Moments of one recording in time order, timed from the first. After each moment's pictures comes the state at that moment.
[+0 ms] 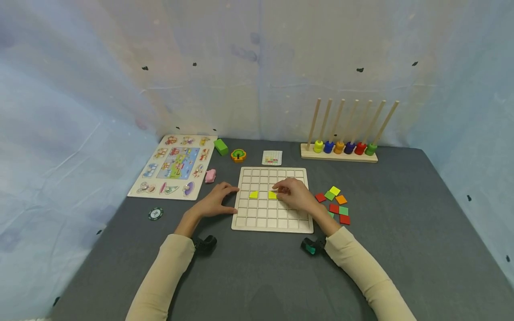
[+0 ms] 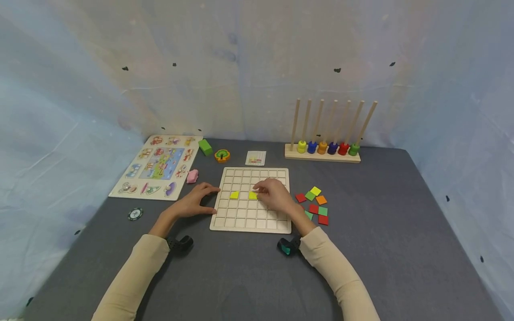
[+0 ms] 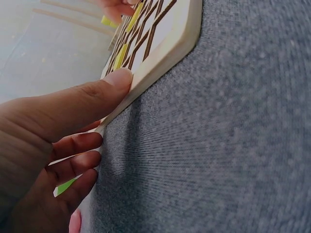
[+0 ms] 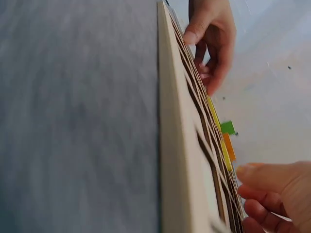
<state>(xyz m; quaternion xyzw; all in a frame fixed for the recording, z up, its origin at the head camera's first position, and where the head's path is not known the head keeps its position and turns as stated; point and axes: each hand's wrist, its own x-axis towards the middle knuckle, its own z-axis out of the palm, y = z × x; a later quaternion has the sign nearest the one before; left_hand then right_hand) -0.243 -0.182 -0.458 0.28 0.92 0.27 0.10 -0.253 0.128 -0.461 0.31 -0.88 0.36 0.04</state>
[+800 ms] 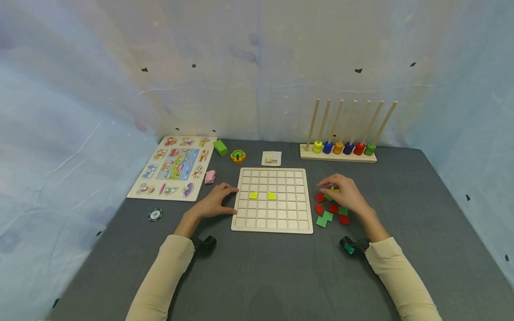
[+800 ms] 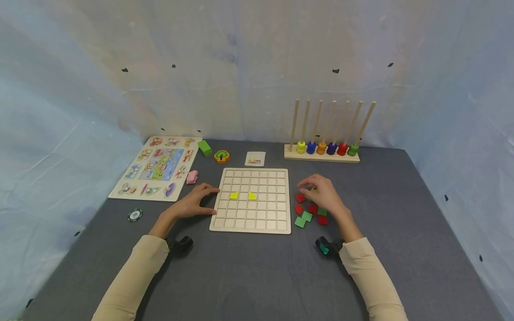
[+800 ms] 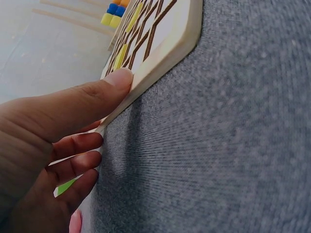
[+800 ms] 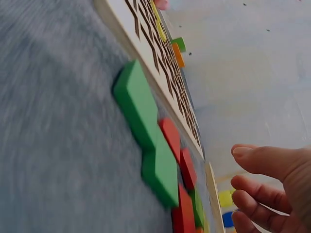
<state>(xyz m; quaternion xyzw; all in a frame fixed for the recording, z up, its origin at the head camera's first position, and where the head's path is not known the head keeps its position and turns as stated) -0.241 -0.184 -0.457 0.31 0.91 0.28 0.07 -0.236 0.246 -0.444 0.24 -0.91 0.34 0.09</state>
